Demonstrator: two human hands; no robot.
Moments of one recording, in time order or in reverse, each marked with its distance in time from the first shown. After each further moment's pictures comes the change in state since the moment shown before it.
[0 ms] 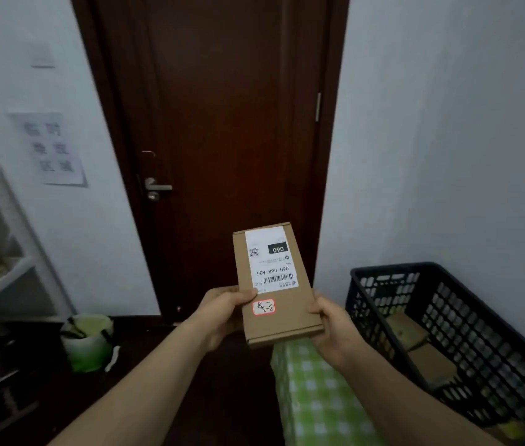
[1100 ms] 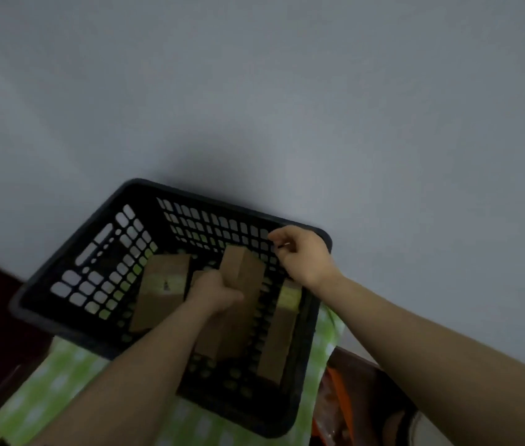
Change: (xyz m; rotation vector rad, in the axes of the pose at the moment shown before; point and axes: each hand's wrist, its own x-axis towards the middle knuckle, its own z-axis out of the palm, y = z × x) left_hand 0.242 -0.208 0.481 1.486 -0.814 0.146; right_hand -0.030 -0.093 -0.417 -0.821 1.110 -0.046
